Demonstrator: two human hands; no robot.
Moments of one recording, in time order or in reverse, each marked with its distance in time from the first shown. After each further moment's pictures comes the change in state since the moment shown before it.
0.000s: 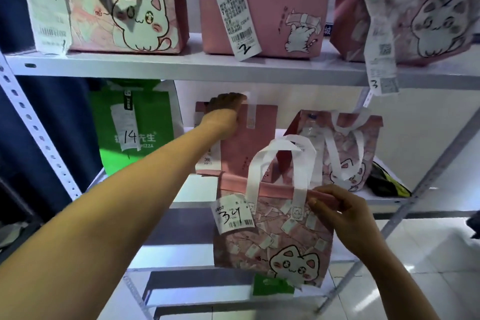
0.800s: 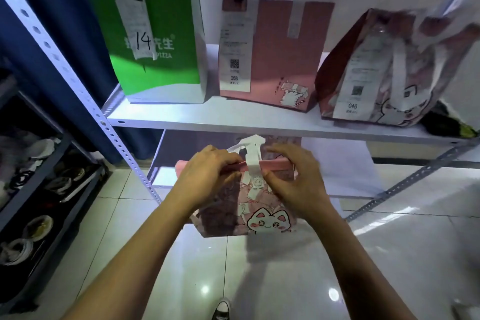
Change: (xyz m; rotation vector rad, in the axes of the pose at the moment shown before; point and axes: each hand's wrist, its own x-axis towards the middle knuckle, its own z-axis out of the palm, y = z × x) left_hand -0.262 -0.041 0.120 -0.297 -0.118 -0.033; right_hand -0.029 0.051 0.154 -0.277 -0.089 -0.056
